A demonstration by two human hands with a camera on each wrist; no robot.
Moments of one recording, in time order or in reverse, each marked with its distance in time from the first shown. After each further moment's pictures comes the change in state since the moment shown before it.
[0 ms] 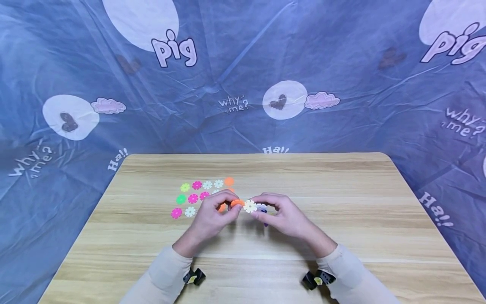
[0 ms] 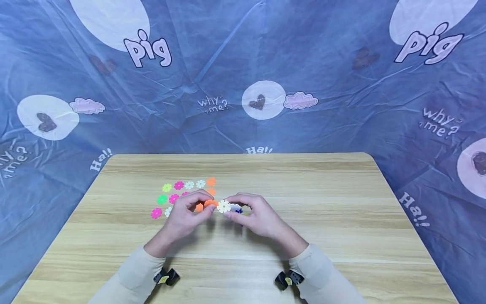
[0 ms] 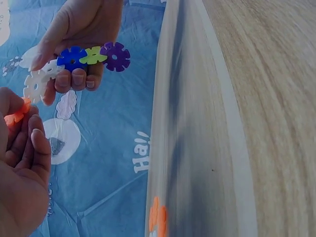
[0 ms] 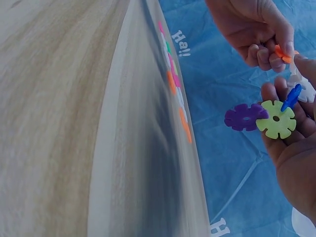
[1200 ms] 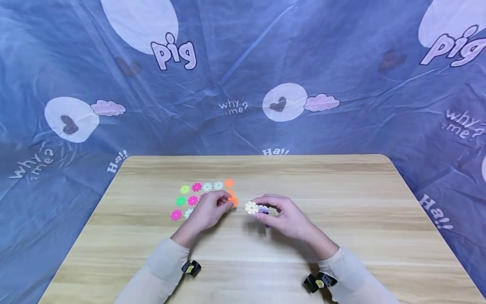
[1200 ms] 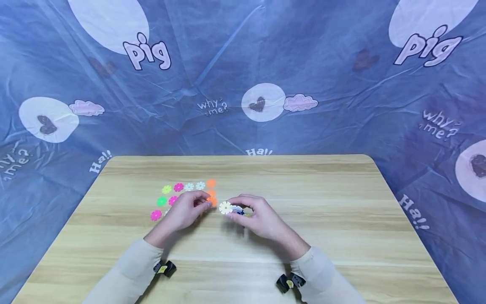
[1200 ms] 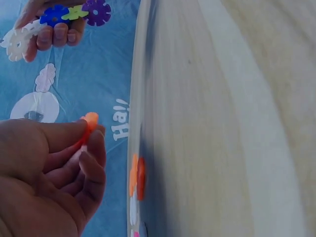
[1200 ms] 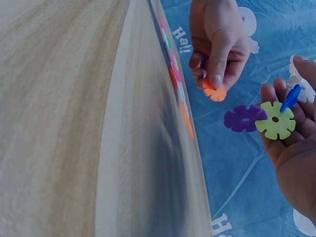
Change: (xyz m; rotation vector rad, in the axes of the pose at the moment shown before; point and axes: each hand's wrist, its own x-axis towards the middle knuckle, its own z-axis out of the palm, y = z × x) left_hand 0.016 -0.020 -0.013 0.413 -0.108 -0.530; right_hand -0.002 0.003 -0.004 0.005 0.008 0.019
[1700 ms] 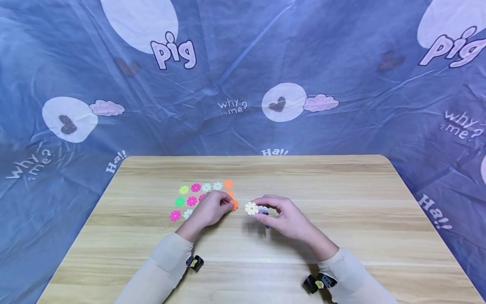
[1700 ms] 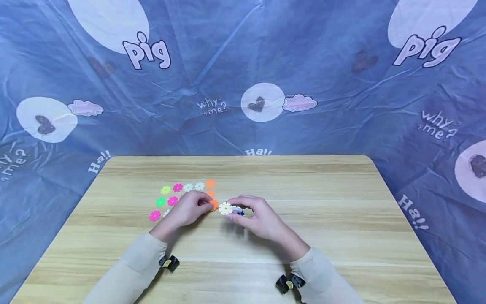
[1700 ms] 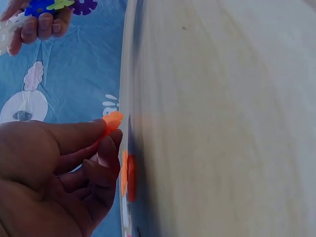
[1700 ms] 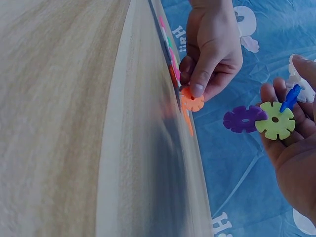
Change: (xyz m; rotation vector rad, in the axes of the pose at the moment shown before) left_hand 0.015 -0.004 0.006 0.153 -0.063 -0.015; right_hand -0.001 0.003 0.000 0.017 -0.001 -0.006
